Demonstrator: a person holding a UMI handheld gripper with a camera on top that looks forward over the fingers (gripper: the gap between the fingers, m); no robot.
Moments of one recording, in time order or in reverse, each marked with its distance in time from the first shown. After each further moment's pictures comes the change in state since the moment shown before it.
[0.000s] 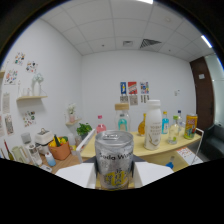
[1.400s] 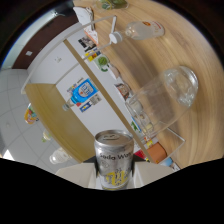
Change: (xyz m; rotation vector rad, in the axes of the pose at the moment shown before) arm 0.095 0.143 0.028 -0.076 -0.316 2.102
